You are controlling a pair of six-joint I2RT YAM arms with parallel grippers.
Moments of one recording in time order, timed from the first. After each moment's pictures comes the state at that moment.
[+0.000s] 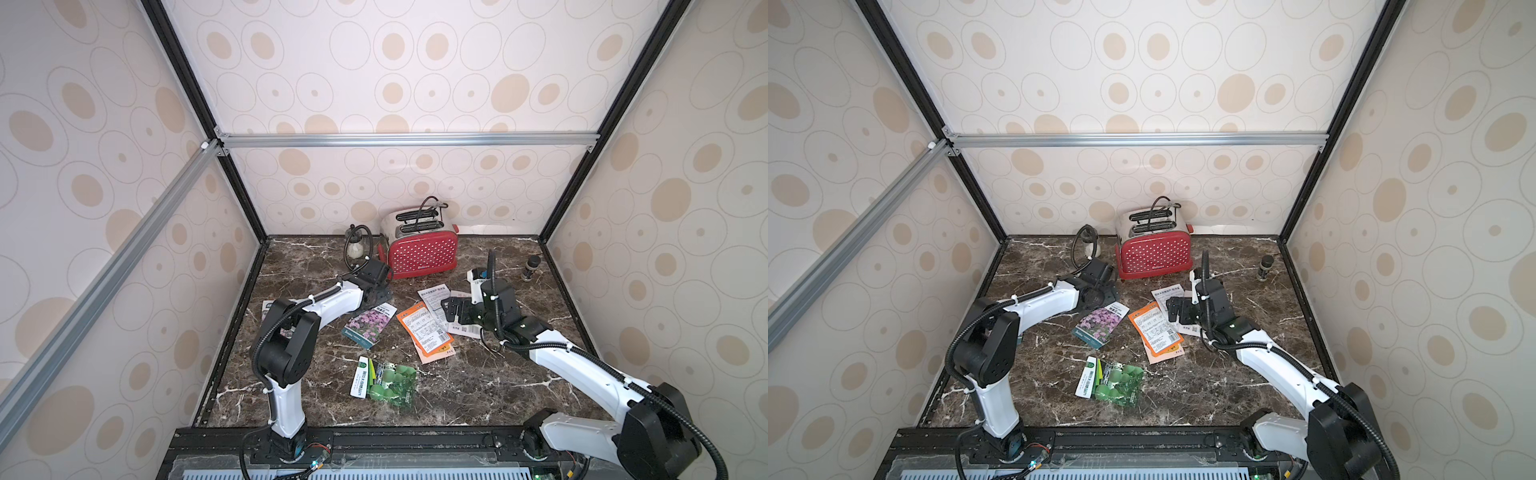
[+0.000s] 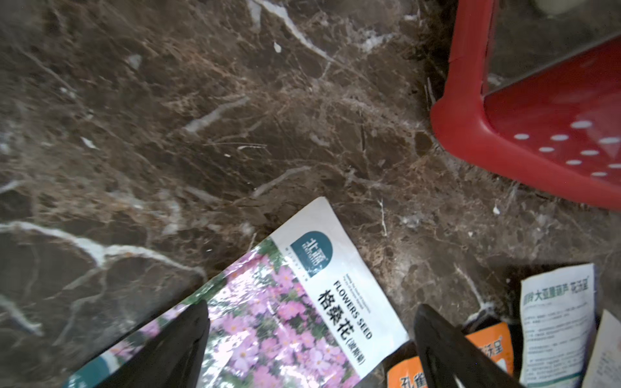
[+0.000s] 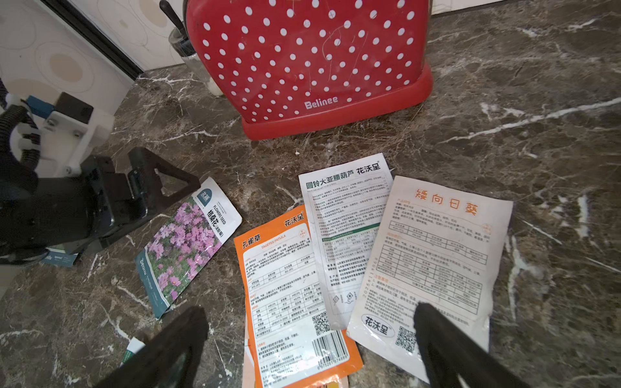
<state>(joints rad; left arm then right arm) -0.51 1.90 1.31 -0.51 -0.24 -0.98 0.48 1.19 0.76 -0.19 0.00 0.41</state>
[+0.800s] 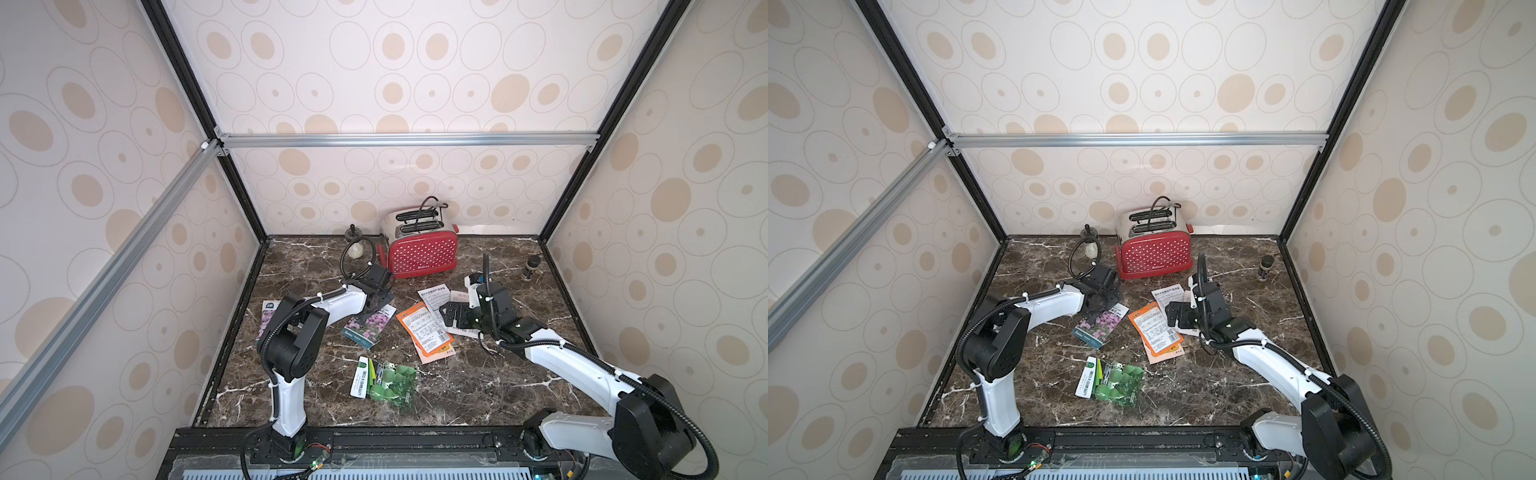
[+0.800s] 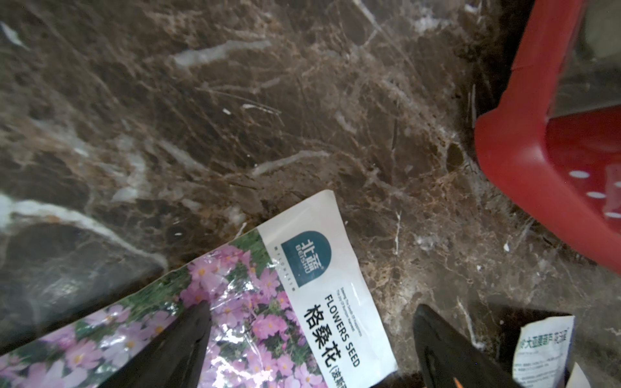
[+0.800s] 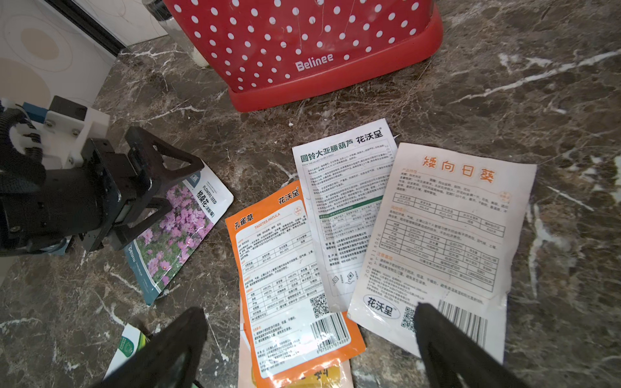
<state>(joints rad) -0.51 1.91 1.23 -0.43 -0.22 -1.16 0.48 1.24 0.75 -0.20 -0.03 0.44</state>
